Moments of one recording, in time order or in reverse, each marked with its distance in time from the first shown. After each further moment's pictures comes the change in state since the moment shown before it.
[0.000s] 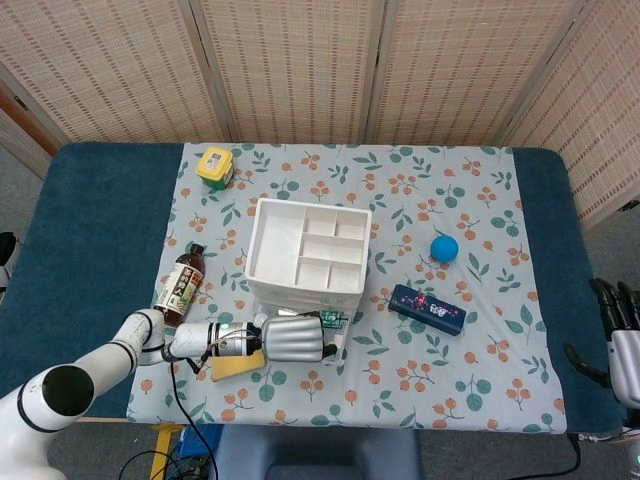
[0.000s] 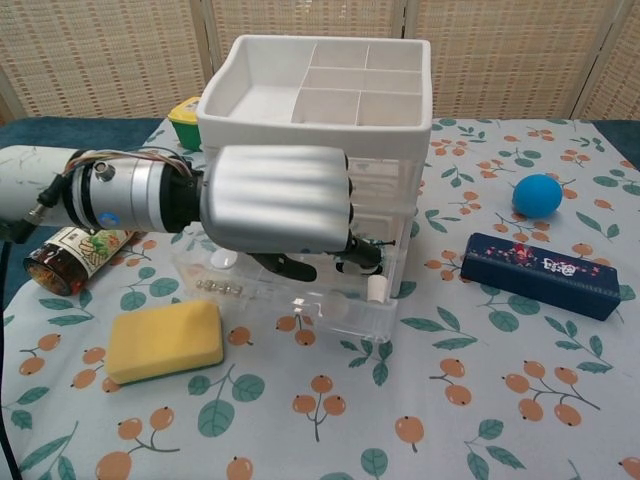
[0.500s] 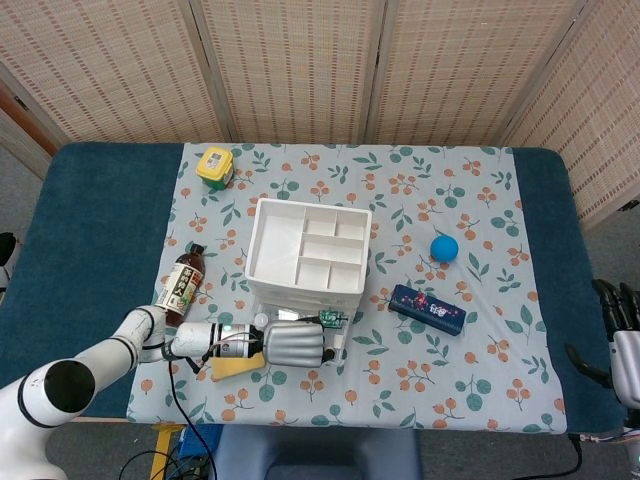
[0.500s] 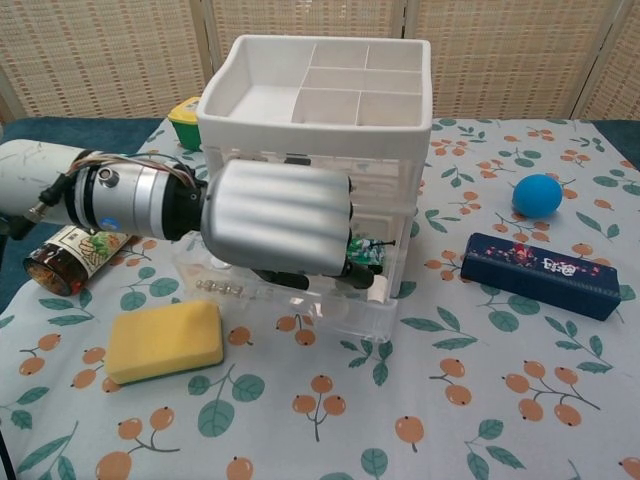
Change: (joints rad) left arm -0.045 0.027 0.052 -0.046 0.001 -0.044 0.055; right arm -0.002 -0.004 0.000 0.008 0.008 -0.003 0.010
